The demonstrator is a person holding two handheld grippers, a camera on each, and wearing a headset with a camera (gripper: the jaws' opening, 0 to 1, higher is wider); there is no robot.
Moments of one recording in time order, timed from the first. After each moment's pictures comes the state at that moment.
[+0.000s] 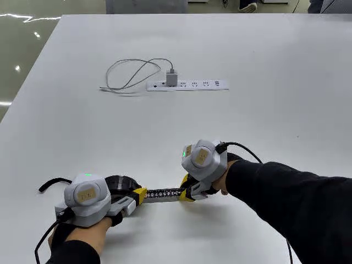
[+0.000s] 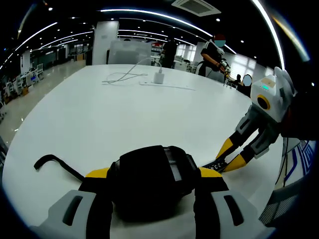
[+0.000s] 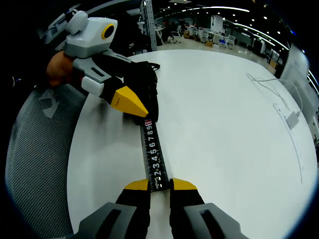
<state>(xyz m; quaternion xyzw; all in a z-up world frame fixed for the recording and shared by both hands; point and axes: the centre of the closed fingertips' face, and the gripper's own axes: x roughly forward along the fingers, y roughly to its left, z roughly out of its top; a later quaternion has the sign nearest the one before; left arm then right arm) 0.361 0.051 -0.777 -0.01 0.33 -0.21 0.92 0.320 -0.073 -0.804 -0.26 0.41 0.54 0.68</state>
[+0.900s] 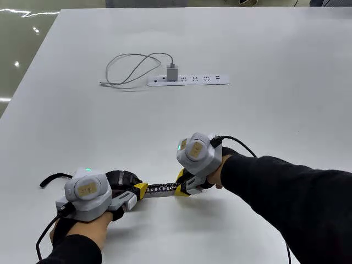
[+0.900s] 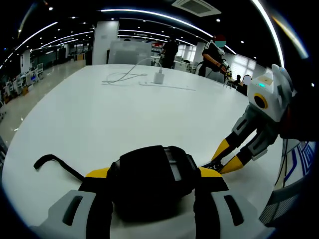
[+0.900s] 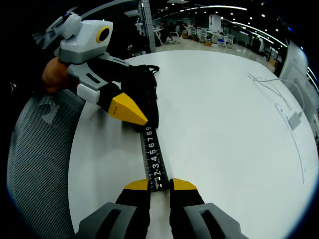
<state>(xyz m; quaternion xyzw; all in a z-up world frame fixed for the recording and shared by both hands) 0.360 0.050 -0.776 -0.01 0.33 -0.21 0.92 0.323 -0.062 -0.804 -0.25 0.42 0.54 0.69</state>
